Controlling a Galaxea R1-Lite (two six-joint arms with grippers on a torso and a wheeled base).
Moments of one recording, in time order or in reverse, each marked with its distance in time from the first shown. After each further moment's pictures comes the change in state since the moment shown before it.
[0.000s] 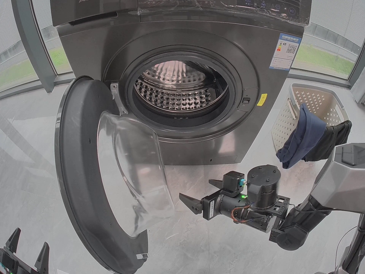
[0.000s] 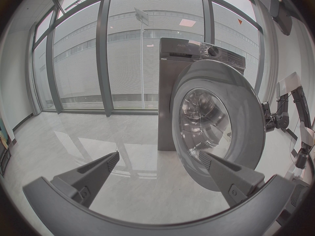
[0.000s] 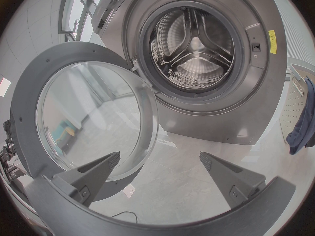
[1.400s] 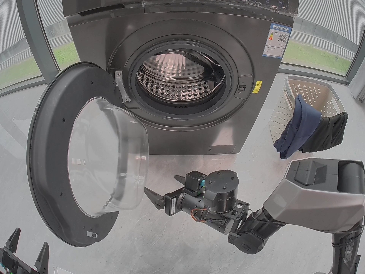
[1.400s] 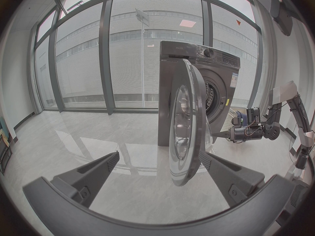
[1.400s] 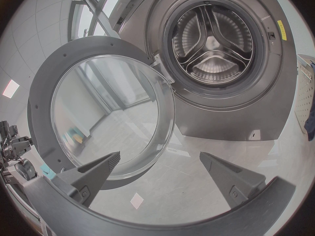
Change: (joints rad) left arm 0.000 0.000 0.000 -0.001 0.001 -0.003; right arm 0.091 0.230 -0.305 -0.055 -0.029 0.040
